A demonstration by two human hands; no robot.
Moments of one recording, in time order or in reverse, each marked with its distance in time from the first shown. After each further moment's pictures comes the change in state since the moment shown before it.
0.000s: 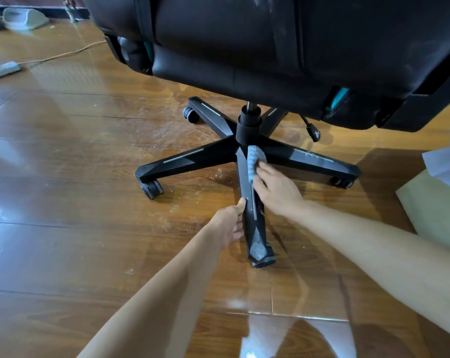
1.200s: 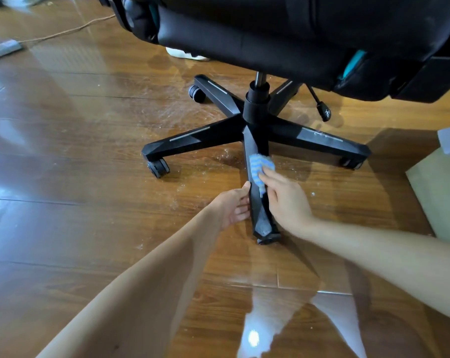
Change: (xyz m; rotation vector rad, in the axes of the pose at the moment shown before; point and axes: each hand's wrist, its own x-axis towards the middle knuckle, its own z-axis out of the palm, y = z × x) left_hand -0.008 -0.009 -0.019 0.080 -0.054 0.017; right_hand -0.076 -0.011 0.031 0.098 0.168 -0.079
